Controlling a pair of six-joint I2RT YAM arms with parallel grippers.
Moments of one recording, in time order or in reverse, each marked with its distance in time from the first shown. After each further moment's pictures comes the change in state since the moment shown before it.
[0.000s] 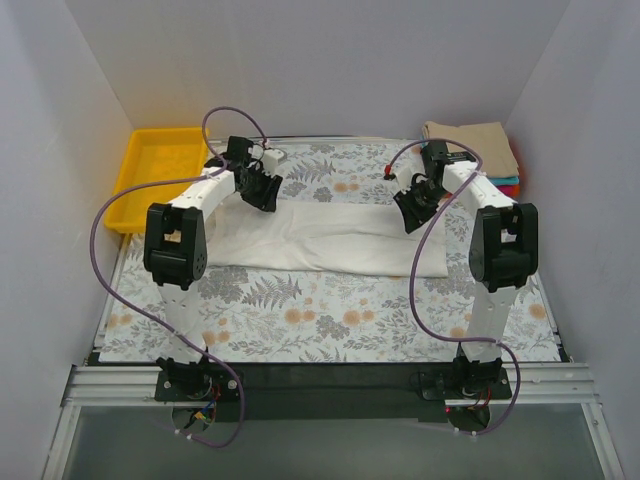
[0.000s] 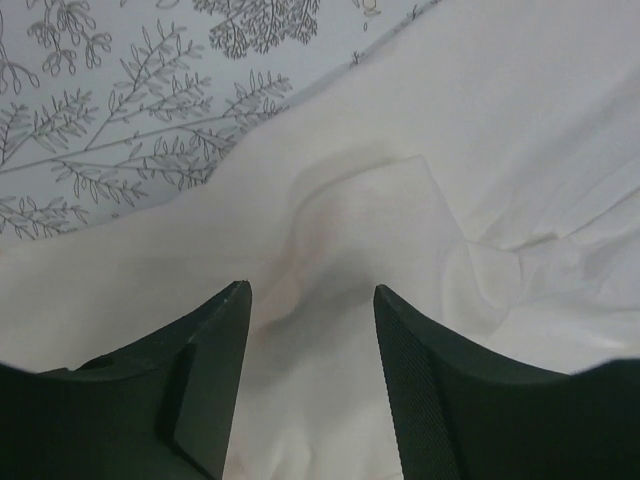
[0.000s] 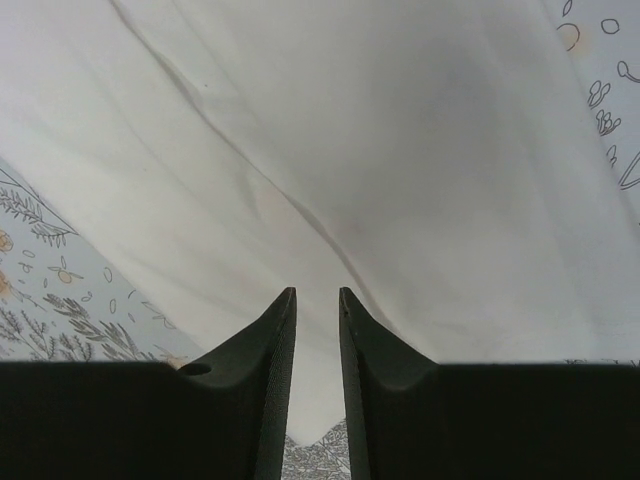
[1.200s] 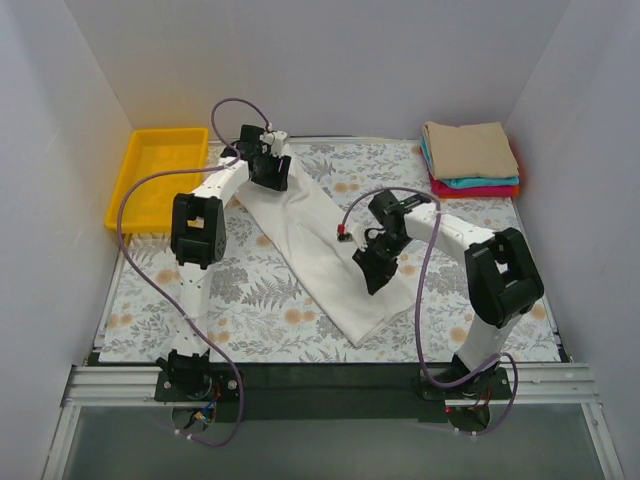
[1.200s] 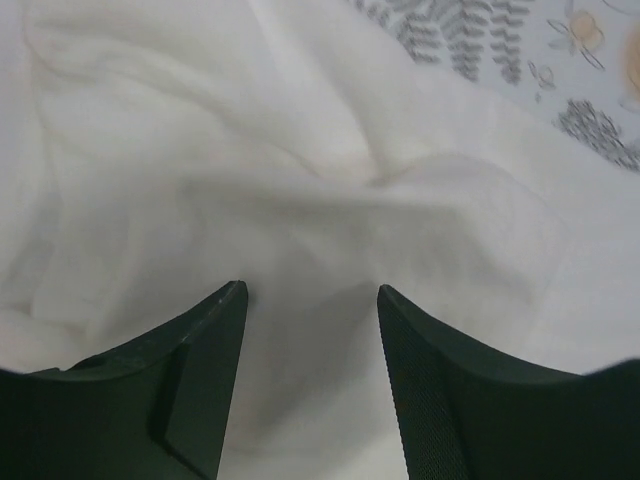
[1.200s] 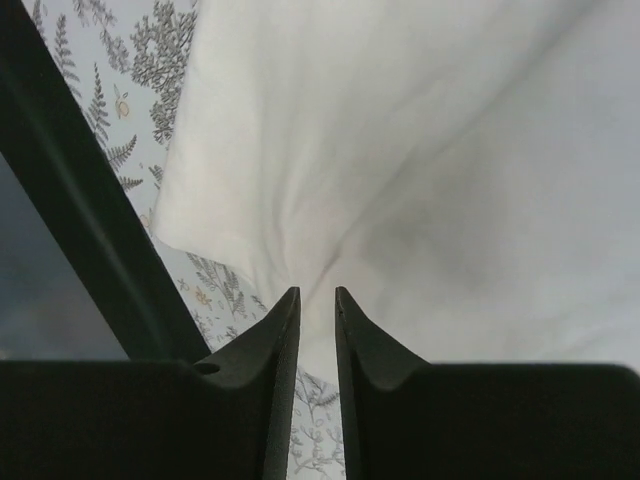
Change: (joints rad) left arm -0.007 0.380 0.469 0.058 -0.073 -0.190; right arm 0.391 -0.225 -0.418 0.013 -0.198 0.083
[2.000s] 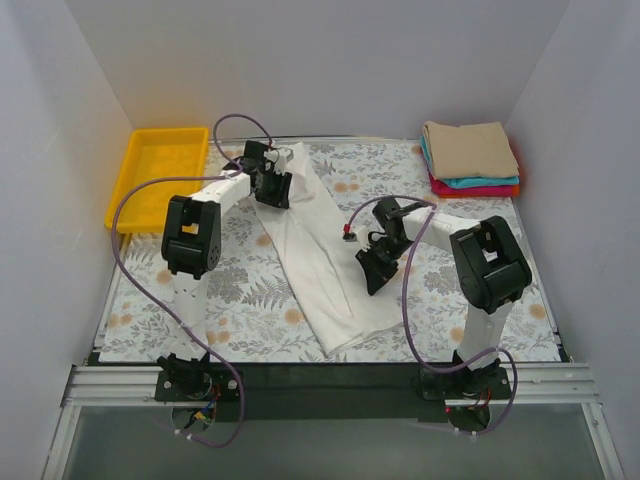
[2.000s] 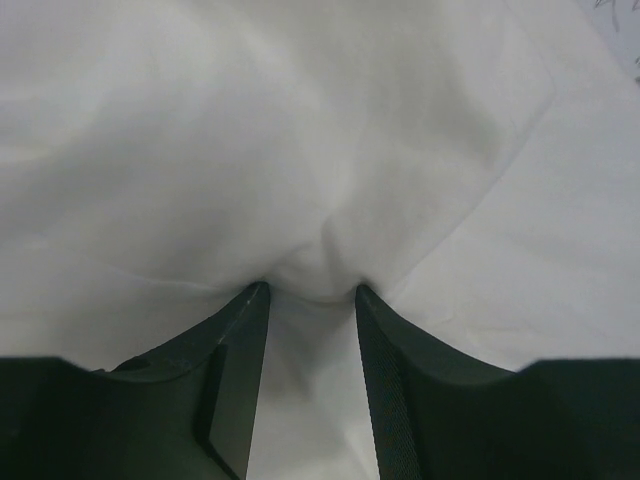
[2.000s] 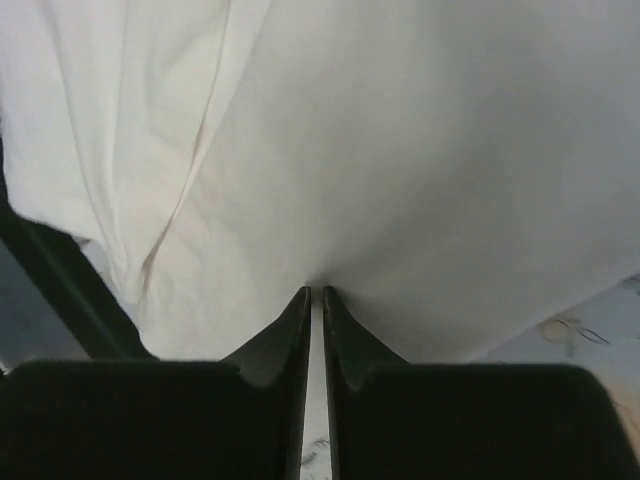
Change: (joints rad) left arm -0.042 -0.234 -0.425 0.102 0.004 -0.059; right arm -0.079 0.097 -0.049 0.179 0.012 0.106
